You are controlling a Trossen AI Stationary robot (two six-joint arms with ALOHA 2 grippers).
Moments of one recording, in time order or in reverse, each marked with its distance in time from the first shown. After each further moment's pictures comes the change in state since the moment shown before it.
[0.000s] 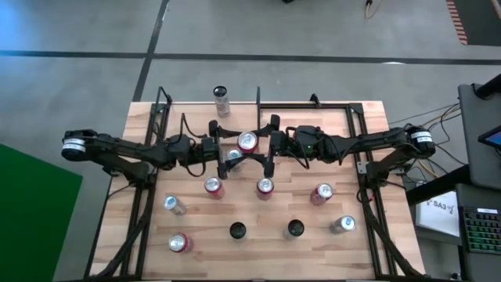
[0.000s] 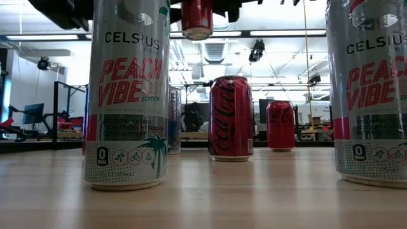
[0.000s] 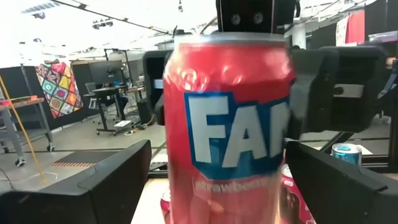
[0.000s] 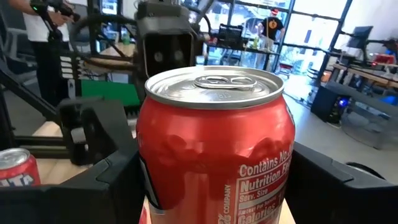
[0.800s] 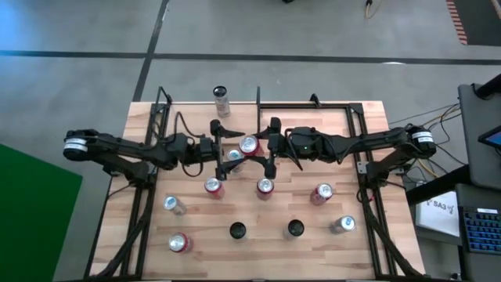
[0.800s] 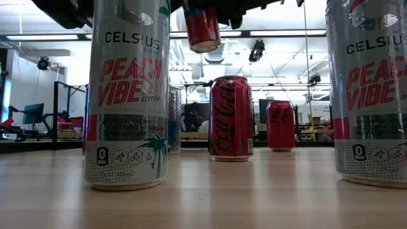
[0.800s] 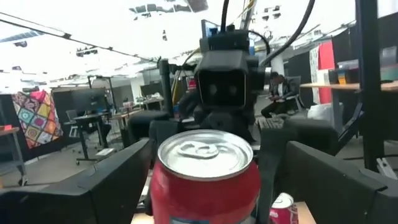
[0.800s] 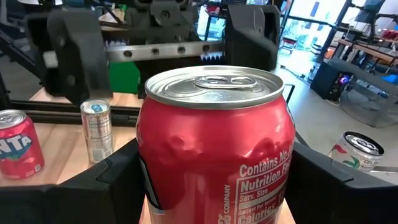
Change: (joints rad) left arm 0.004 0.035 0.023 0.115 0.088 0.005; right arm 0.000 -0.008 0.000 -0.133 0.008 -0.002
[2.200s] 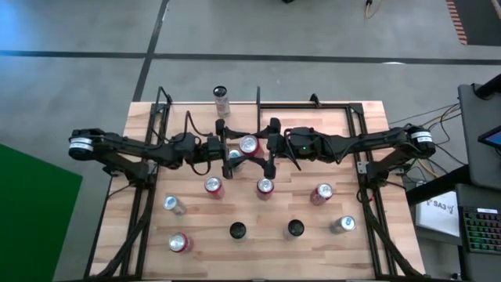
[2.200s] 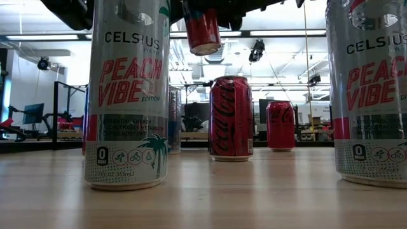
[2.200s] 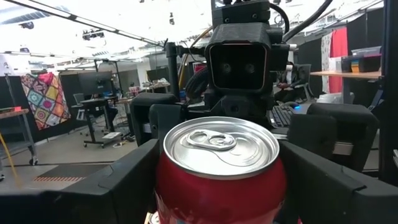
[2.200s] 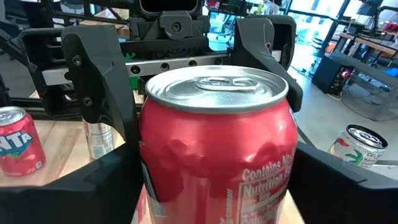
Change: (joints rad) left arm 0.012 0.063 0.040 -0.024 -0.020 -0.028; right arm 0.000 0.013 0.002 -0.010 0.000 0.010
